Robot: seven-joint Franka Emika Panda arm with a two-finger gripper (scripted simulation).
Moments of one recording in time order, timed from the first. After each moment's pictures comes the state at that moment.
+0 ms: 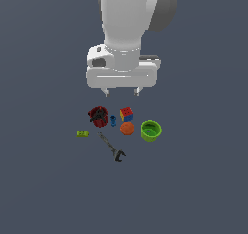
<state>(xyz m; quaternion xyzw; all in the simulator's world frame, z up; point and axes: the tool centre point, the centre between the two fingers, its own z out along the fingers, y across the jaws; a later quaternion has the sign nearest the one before) -0.002 -0.007 0.313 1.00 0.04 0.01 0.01</state>
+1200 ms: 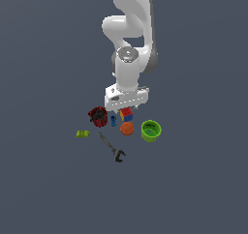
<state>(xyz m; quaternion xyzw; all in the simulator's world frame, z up) -0.087 0.011 0.121 0.99 0.15 0.00 0.00</state>
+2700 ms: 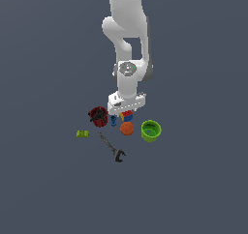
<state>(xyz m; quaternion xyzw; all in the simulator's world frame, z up) -0.125 0.014 0.045 0.98 0.18 0.00 0.00</state>
